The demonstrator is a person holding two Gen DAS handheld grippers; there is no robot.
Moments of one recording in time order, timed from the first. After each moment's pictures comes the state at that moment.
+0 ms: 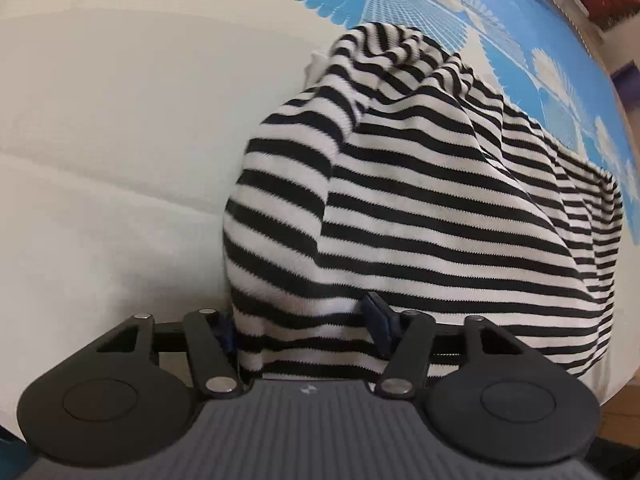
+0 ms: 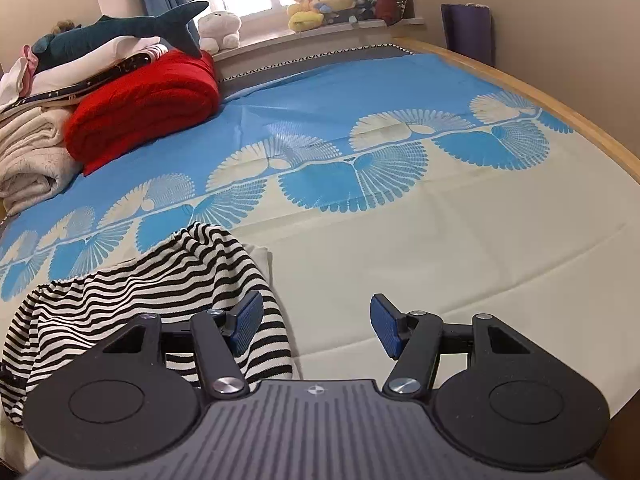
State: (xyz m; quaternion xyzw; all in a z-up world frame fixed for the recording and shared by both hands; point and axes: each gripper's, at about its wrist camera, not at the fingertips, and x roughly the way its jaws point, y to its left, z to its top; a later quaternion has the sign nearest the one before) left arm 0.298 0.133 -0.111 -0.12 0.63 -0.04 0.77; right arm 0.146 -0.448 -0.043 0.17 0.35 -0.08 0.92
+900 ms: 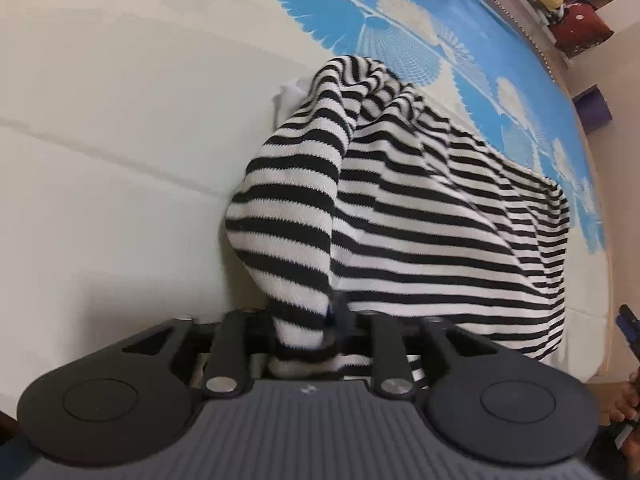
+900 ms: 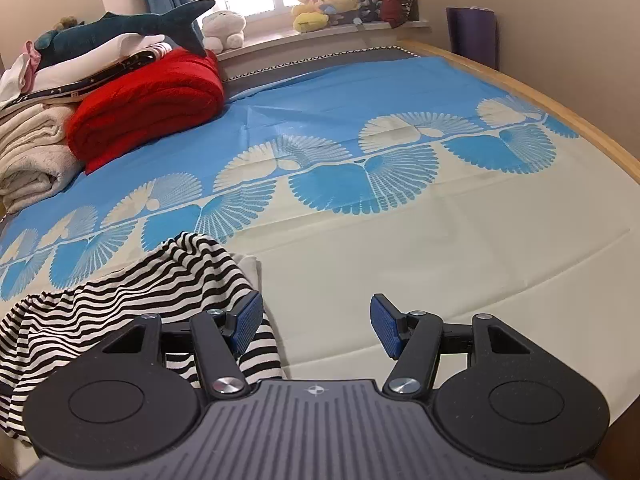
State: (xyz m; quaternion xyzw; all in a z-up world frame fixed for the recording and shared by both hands) left arm 0.269 0.186 -0.086 -0.17 0.61 -0.08 0.77; right arm 0.154 -0.431 -0.041 0.15 0.35 -0.07 0.92
